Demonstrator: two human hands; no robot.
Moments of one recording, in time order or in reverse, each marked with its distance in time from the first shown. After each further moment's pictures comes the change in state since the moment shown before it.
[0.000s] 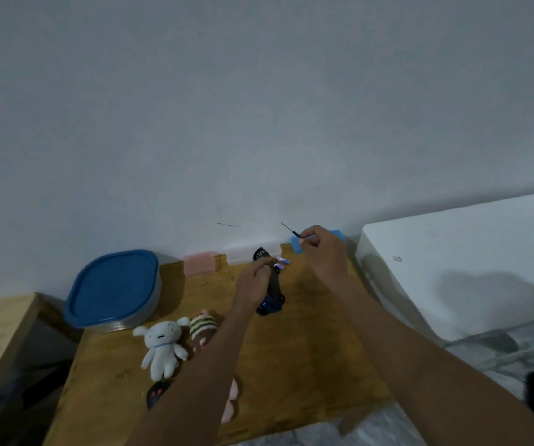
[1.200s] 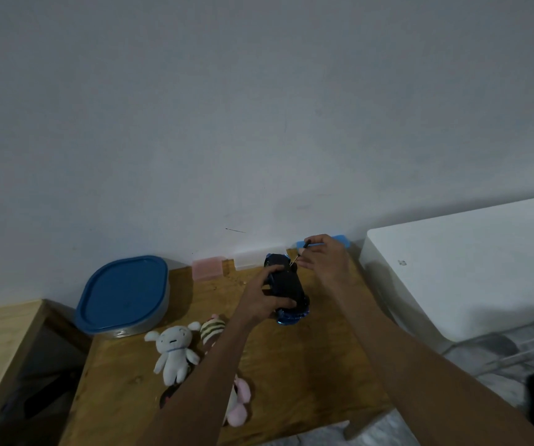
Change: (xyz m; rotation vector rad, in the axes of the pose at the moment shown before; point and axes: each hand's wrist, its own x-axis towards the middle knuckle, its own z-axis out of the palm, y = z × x) left_hand -0.016 -0.015 -0.030 -0.182 -0.272 -0.032; right_hand -0.013 -0.014 0.021 0.452 -0.011 0.241
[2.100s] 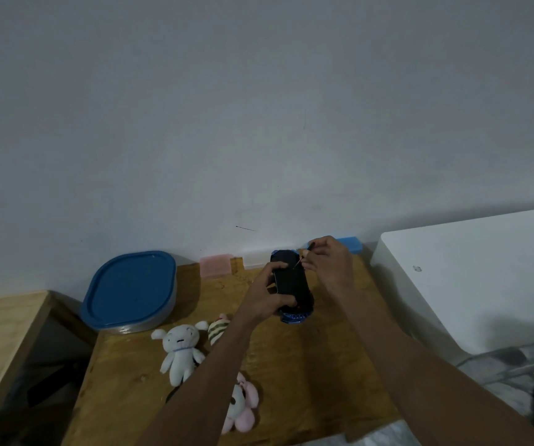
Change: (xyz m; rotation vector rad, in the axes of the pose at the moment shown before) left_hand 0.006 0.001 -0.021 -0.024 -0.020 0.011; right_hand 0.017 0.017 0.024 -0.115 0.002 -0.086
